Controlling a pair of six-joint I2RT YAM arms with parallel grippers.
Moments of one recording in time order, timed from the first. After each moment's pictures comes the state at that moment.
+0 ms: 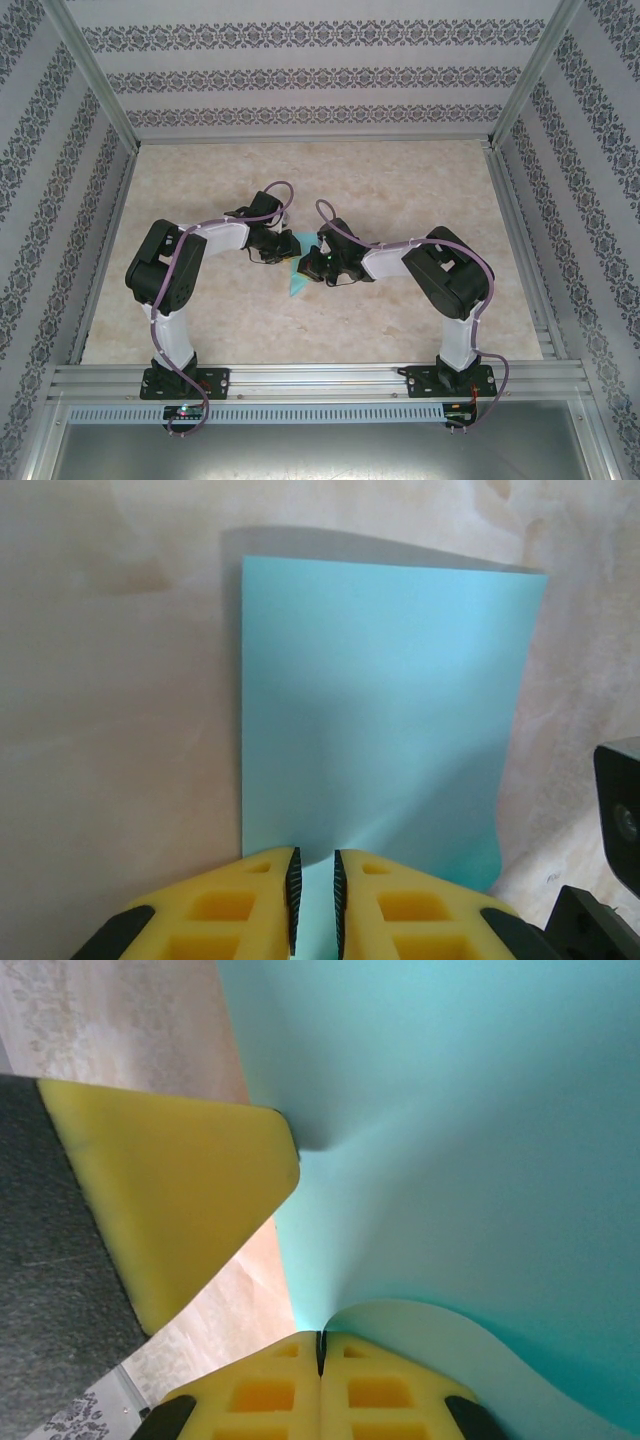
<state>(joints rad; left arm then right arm) -0.40 1.89 1.09 -0.34 0.45 -0.64 0.71 1.91 0.90 0.18 -0.48 1.12</state>
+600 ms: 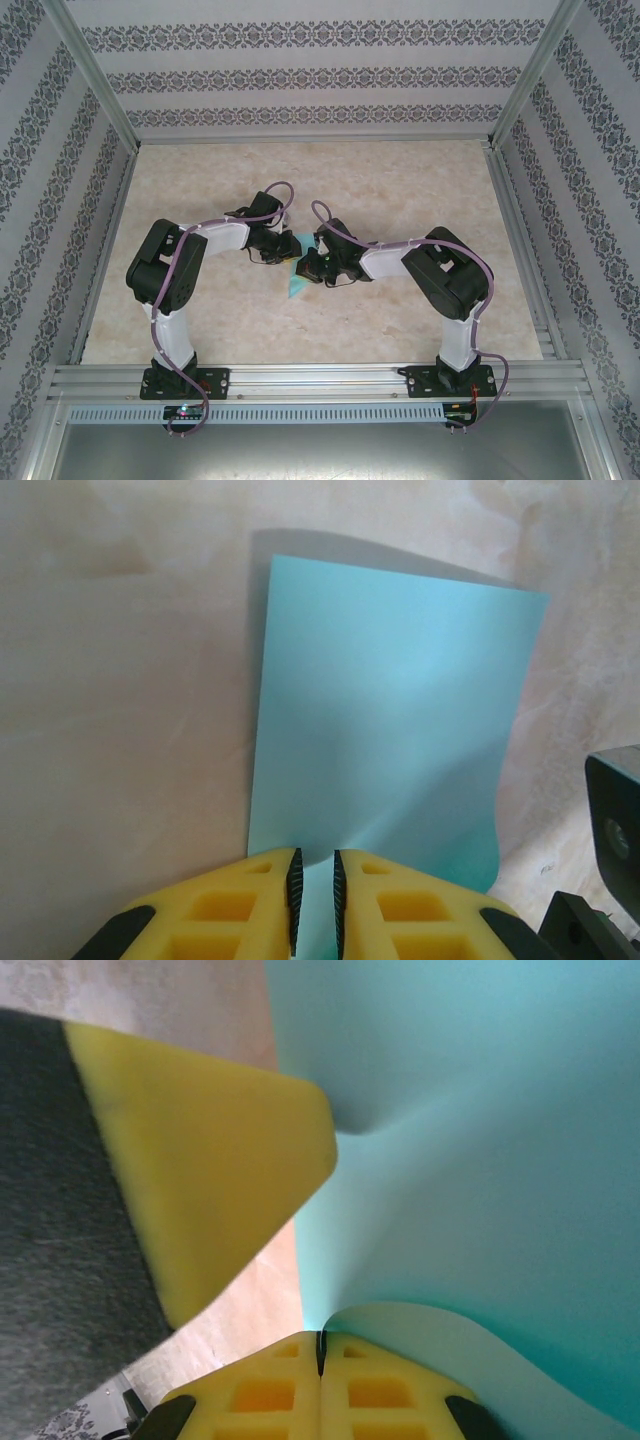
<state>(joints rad) -0.40 1.90 1.09 -0.34 0.48 -0.64 0.72 1.91 0.93 0.14 -0.49 1.07</state>
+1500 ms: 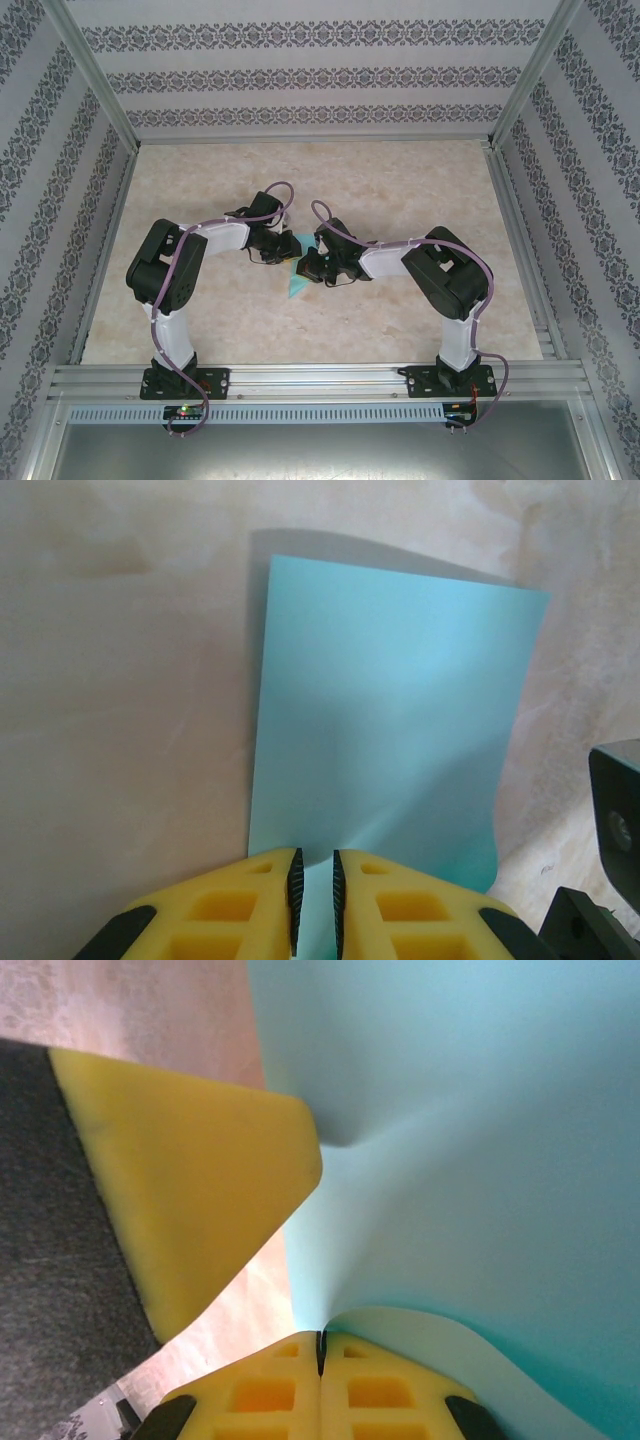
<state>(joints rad) -0.40 1.90 1.09 -0.34 0.48 -0.64 0.72 1.91 0.93 0.13 -0.47 1.07</state>
